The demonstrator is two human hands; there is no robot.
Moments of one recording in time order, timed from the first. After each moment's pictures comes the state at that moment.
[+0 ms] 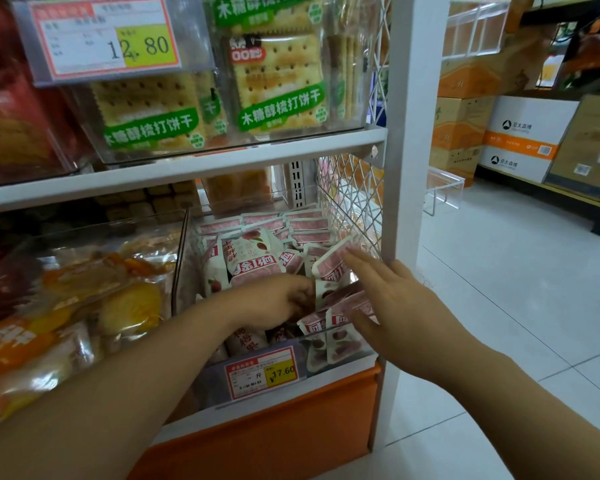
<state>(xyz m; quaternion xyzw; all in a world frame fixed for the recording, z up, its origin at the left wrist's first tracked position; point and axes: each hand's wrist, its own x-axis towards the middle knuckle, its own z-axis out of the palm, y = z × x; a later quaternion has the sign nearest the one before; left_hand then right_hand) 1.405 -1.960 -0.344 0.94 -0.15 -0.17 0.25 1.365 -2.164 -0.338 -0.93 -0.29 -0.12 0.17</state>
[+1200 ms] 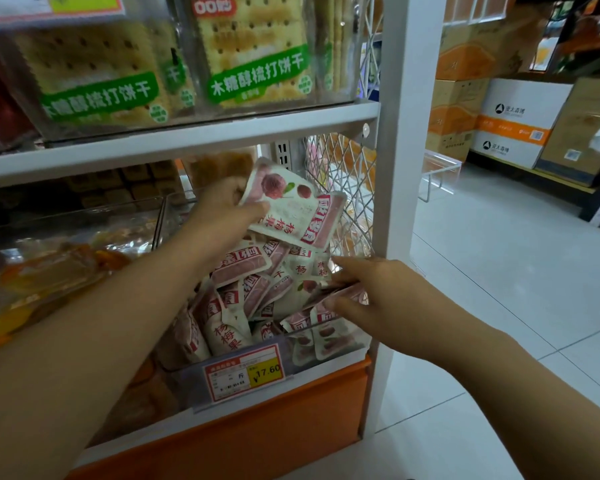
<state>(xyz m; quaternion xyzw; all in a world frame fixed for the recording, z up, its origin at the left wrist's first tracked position) 1.417 -1.962 -0.289 0.82 0.04 0.12 0.56 1.380 -2.166 -0.333 -0.92 -0.29 -0.04 0.25</state>
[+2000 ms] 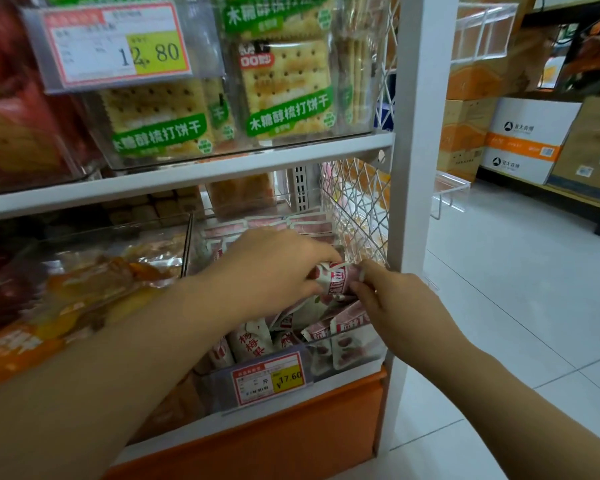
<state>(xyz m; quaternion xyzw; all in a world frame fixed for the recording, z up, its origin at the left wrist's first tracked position) 1.369 -1.982 -0.271 0.96 -0.24 0.11 -0.08 1.373 -2.152 -0.333 -0.94 -0.19 -0.09 0.26</state>
